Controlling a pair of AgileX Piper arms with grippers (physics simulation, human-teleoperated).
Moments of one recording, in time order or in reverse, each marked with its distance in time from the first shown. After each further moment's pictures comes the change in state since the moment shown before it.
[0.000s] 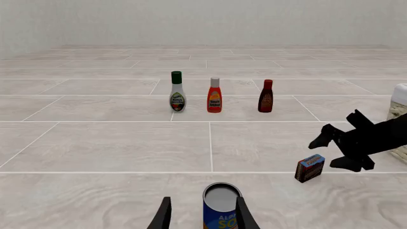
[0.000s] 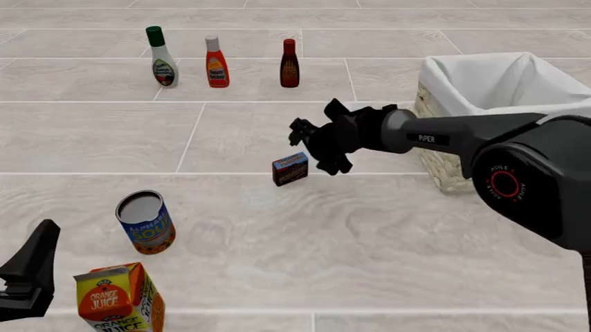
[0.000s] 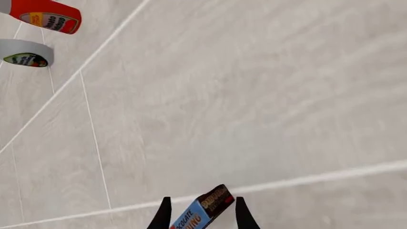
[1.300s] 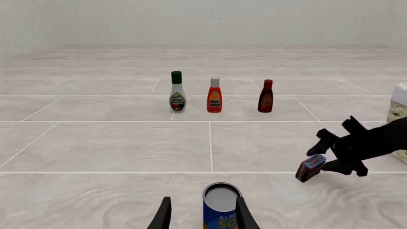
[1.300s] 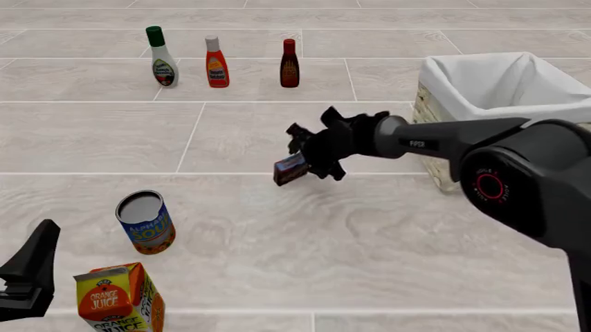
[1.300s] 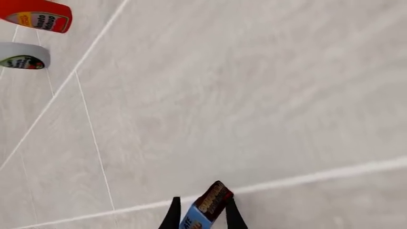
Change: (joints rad) left arm 0.000 0.000 0.000 0.000 0.000; right arm 0.010 0.042 -0.016 -0.014 -0.019
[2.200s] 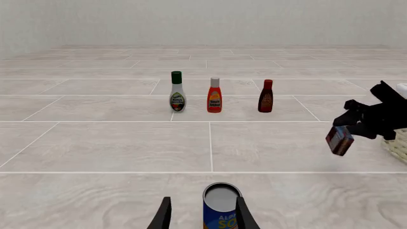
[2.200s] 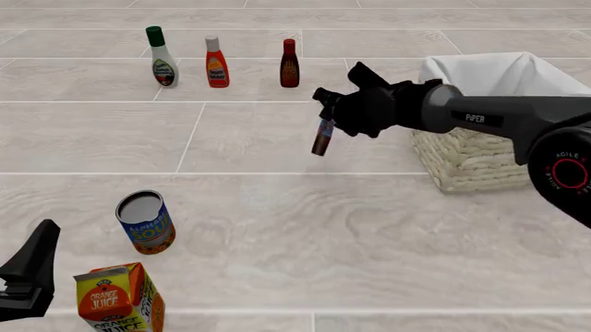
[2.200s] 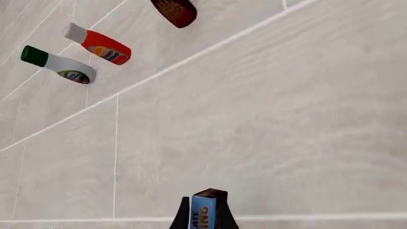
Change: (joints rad) left arm 0.000 0.000 0.000 0.000 0.000; right arm -0.102 -0.178 0.069 -0.080 -0.229
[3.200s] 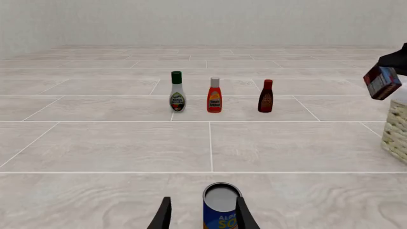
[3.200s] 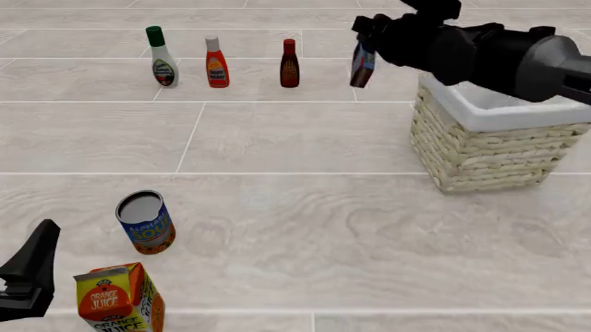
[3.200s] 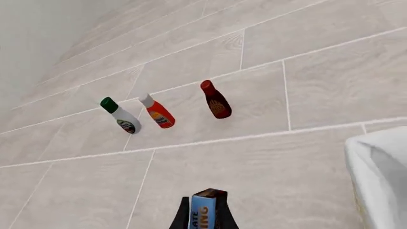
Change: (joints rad) left arm 0.000 0.000 0.000 0.000 0.000; right arm -0.085 -0.307 0.092 -0.156 -0.296
